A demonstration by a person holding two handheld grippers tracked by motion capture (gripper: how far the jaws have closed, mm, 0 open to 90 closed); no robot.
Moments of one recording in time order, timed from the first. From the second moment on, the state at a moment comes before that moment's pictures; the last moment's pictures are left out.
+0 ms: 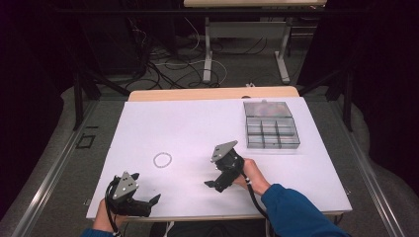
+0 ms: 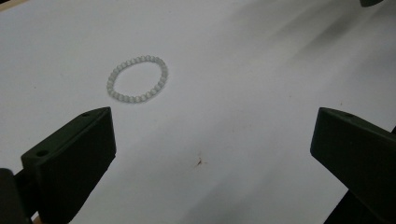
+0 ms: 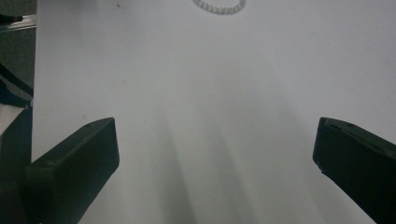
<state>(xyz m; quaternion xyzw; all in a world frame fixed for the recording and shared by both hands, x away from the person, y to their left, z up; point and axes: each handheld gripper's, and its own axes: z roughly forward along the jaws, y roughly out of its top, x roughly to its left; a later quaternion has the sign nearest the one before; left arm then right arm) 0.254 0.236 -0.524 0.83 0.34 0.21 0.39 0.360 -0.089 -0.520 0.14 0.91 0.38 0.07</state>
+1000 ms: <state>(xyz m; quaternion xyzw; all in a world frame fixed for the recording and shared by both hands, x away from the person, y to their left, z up) 0.256 0.235 -0.524 0.83 0.34 0.20 0.39 0.388 -0.020 -0.536 0.11 0.91 0.40 0.05</state>
